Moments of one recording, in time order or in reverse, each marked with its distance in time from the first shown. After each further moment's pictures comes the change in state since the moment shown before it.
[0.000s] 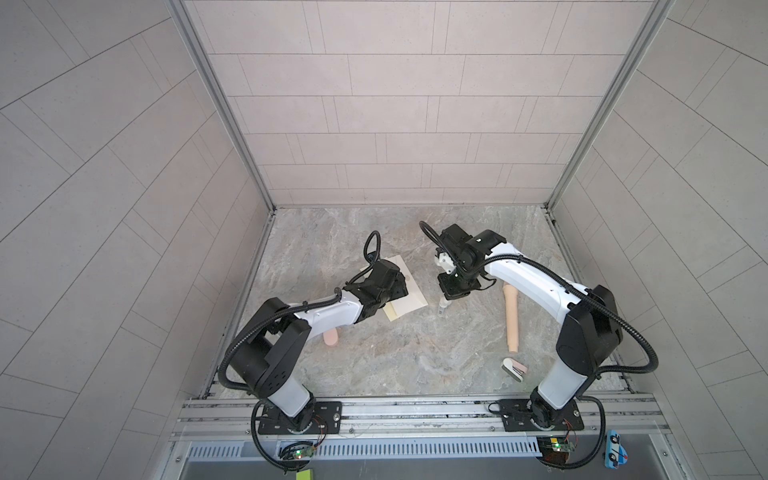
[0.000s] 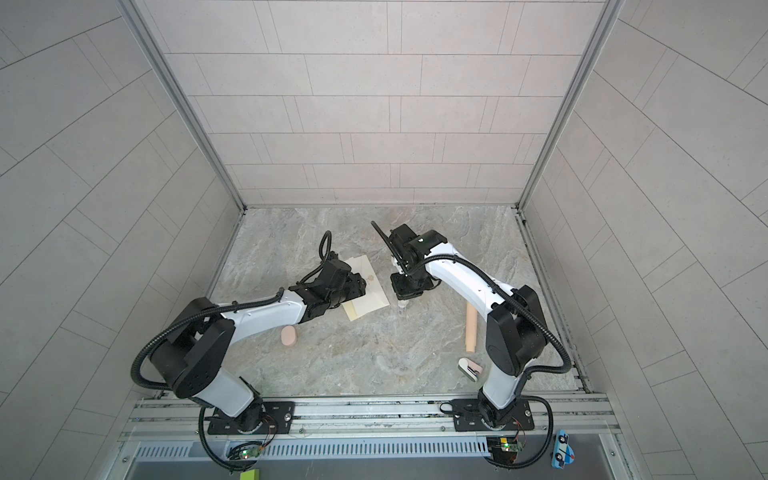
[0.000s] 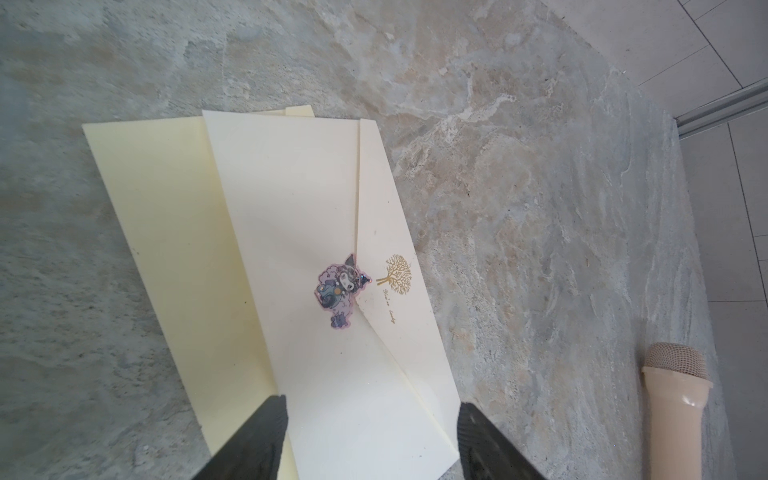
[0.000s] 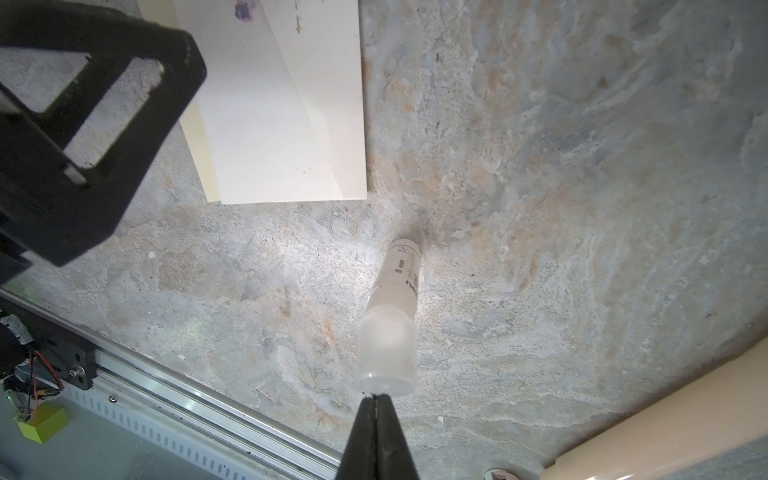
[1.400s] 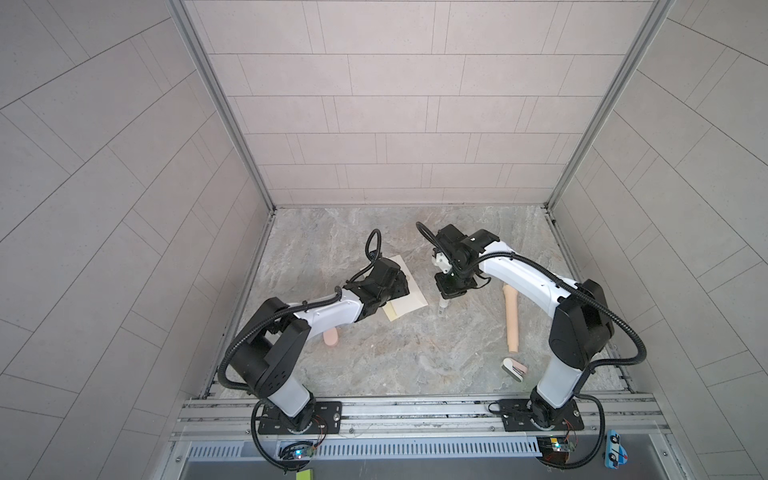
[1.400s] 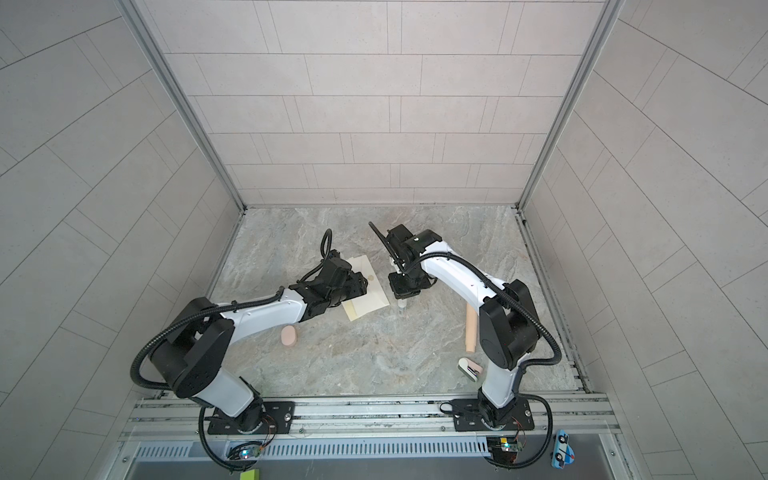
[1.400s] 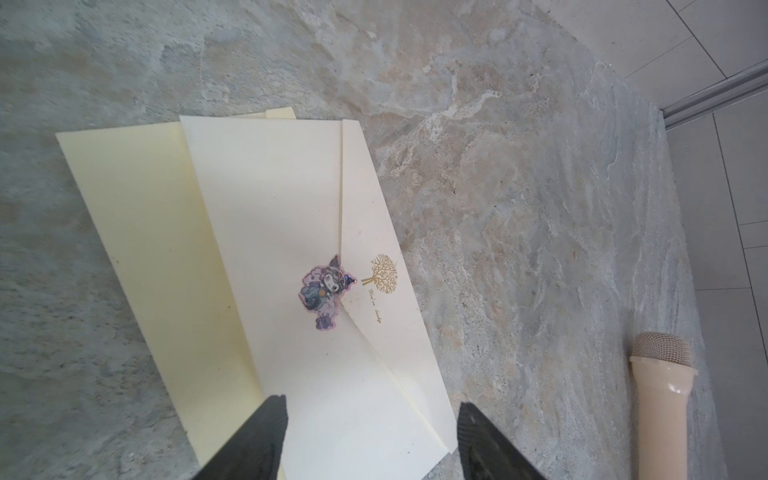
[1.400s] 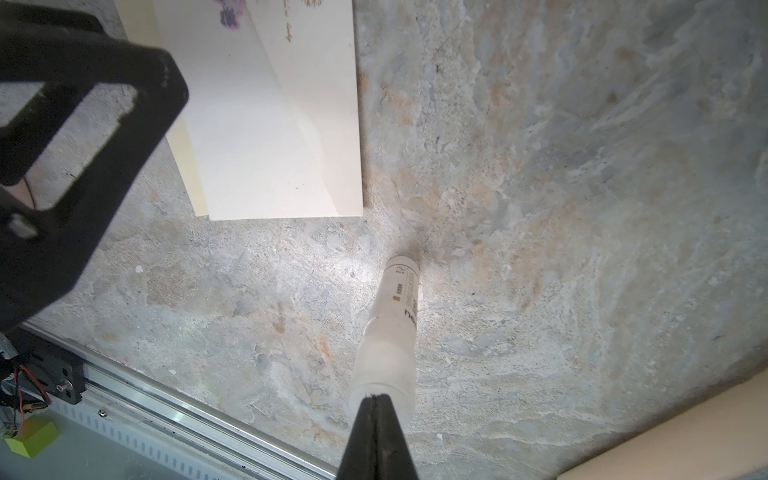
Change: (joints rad) left arm -0.001 0.001 0.018 -0.006 0.024 0.023; right arm 0.000 0.048 0.017 0.021 0.008 -0.004
